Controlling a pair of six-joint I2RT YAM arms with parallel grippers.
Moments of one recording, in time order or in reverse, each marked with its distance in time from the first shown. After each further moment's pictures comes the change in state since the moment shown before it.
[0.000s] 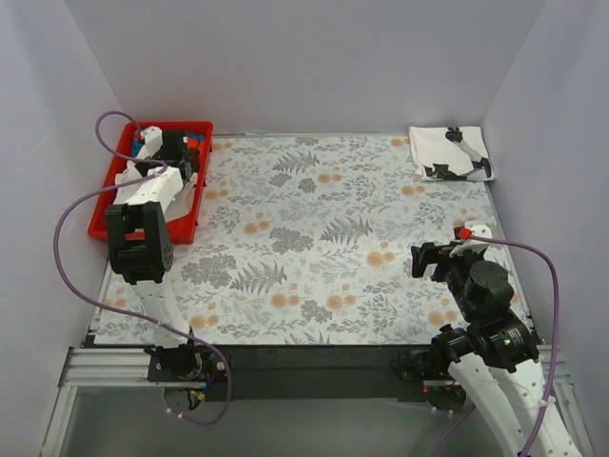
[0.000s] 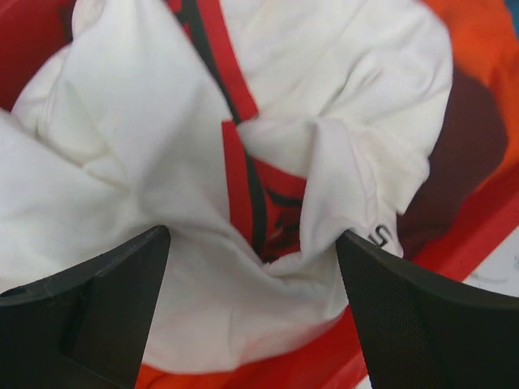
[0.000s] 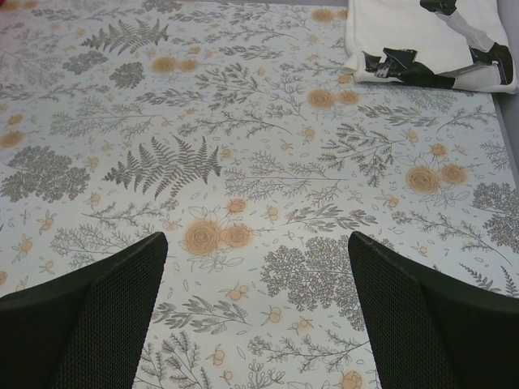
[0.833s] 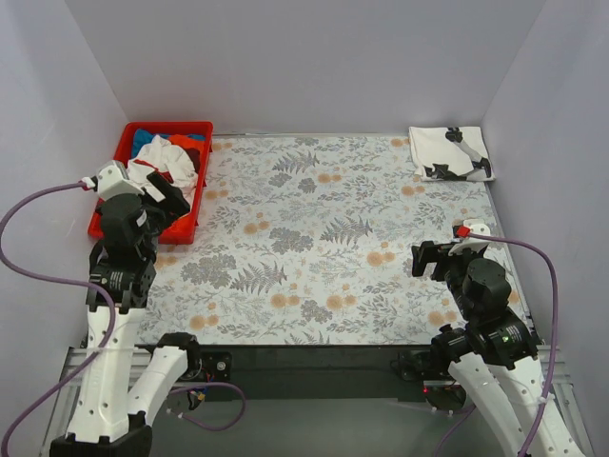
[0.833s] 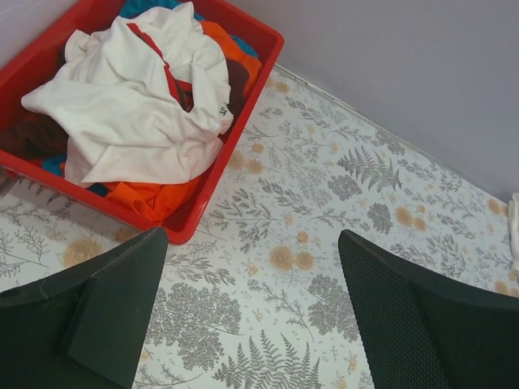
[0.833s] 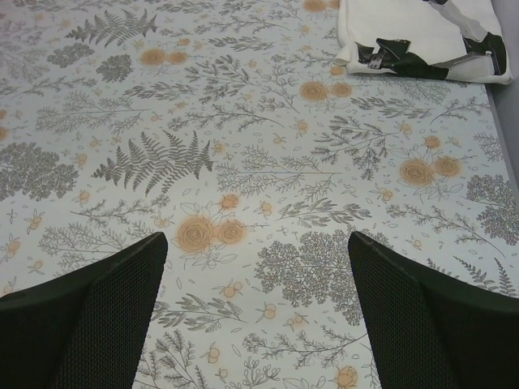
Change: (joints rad) left arm -0.117 -1.177 -0.349 -0.321 0.293 0.027; right arm 0.000 0.029 0.000 -0.001 0.024 0.000
